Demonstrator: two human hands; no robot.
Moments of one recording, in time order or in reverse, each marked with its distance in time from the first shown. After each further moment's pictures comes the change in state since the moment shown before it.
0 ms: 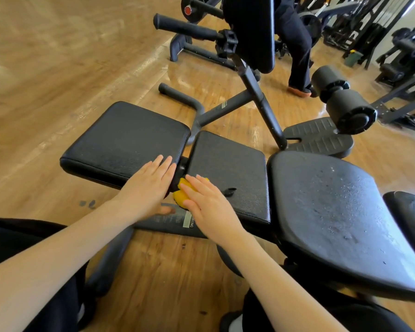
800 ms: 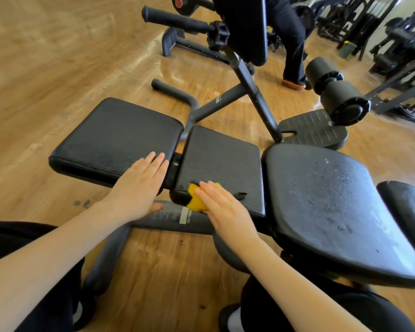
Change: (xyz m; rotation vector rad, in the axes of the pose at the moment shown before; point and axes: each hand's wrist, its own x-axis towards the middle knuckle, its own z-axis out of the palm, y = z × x) left_hand -0.003 -0.001 0.003 0.004 0.032 0.008; right_hand -0.035 0.044 0.014 -0.321 0.089 -0.081
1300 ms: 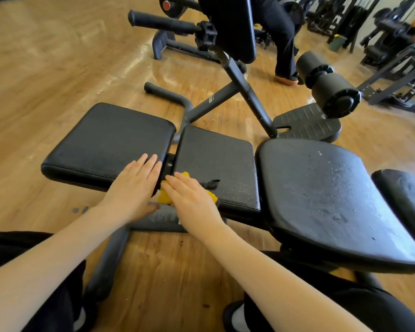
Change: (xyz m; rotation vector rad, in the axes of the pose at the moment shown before) left_hand -0.001 0.004 0.001 -0.017 0.042 -0.026; right_hand 0.041 -0.039 0.006 0.147 0.055 -0.045
